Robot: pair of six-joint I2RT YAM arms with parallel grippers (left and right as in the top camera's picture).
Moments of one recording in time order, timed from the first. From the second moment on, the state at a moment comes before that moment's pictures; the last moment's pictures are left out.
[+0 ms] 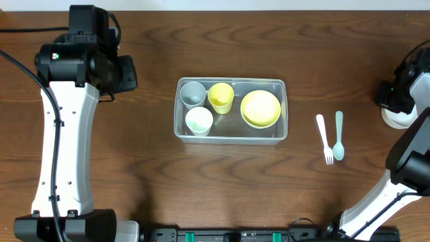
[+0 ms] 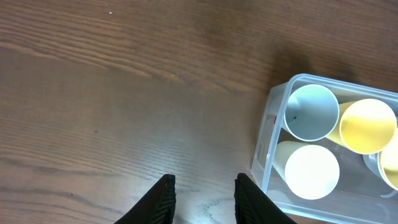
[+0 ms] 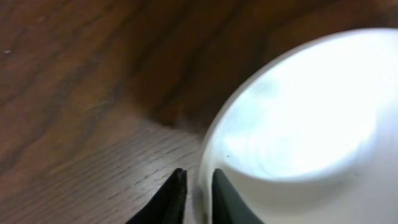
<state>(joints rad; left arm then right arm) -0.01 1.60 1.79 -1.36 -0.03 -0.20 -0.48 2.10 1.54 -0.78 0.05 0.02</state>
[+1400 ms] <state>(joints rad) -0.01 1.60 1.79 -1.38 -0.02 -0.21 0.51 1.68 1.57 -0.96 -0.10 -0.10</state>
